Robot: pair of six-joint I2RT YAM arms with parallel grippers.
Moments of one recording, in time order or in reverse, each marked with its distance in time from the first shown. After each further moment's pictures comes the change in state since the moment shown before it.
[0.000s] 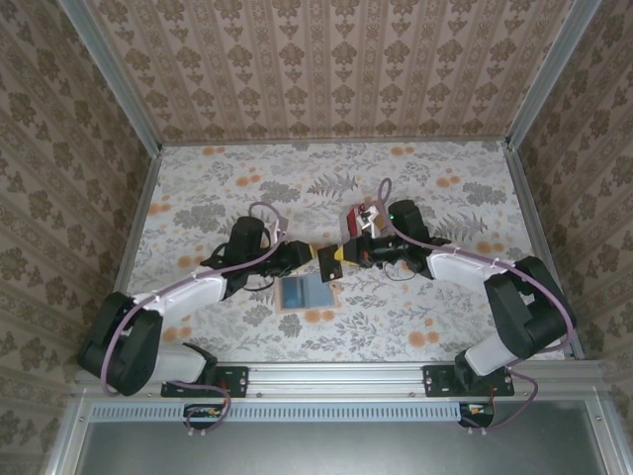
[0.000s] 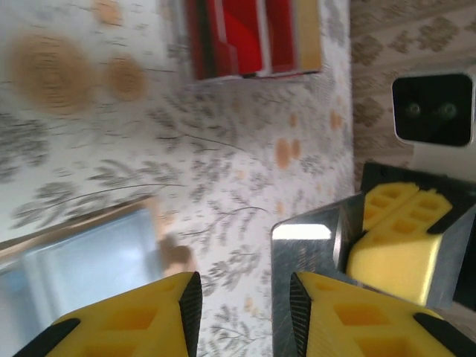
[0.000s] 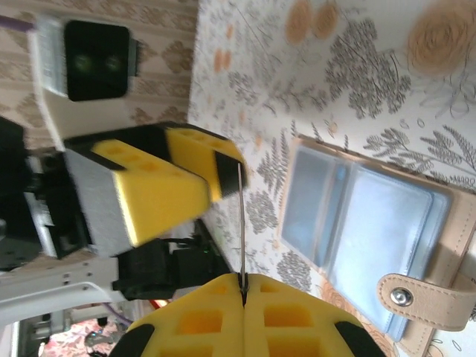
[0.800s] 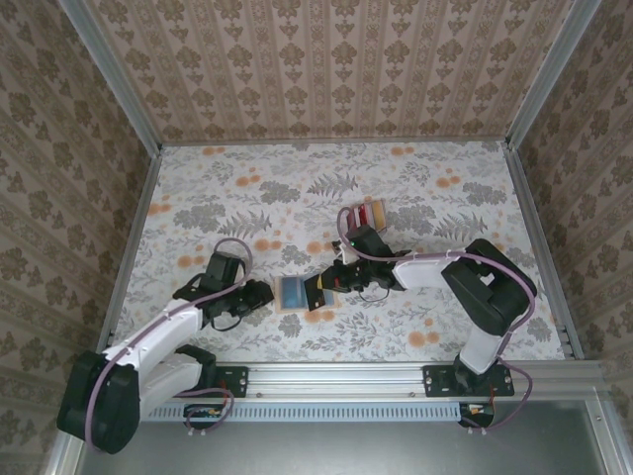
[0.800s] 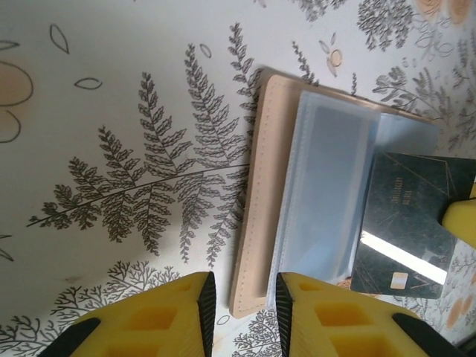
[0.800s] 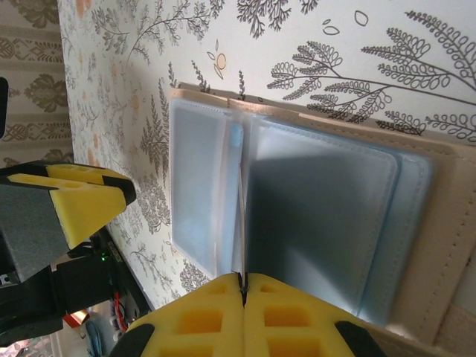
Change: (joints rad) left arm 0.115 -0.280 -0.208 -0.453 -0.206 0.103; right arm 0.203 0.206 0.029 0.002 0.252 -0.003
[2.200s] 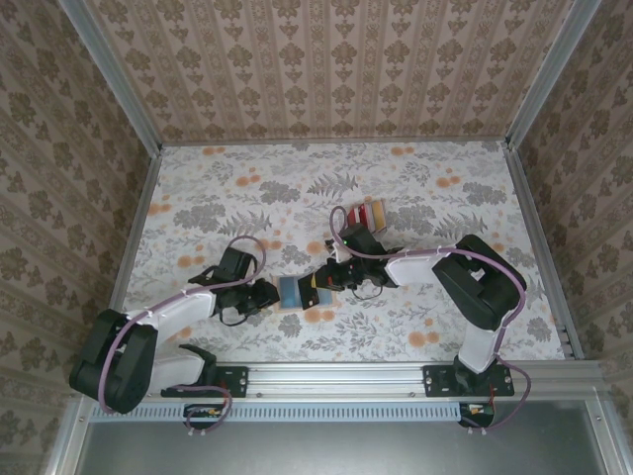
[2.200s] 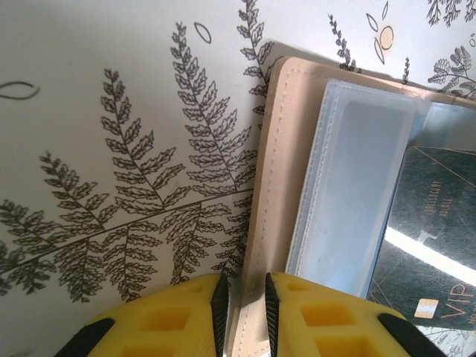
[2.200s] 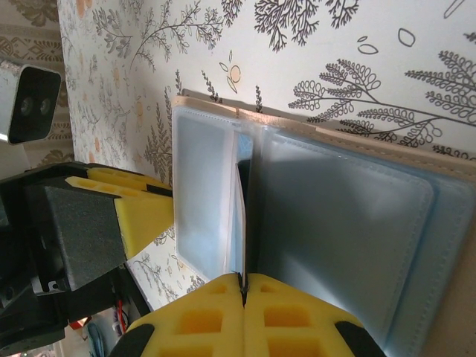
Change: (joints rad) left arm -0.042 0.218 0.042 0.088 0.008 0.003; right arm 0.022 0.053 0.062 -0.006 0.000 0.011
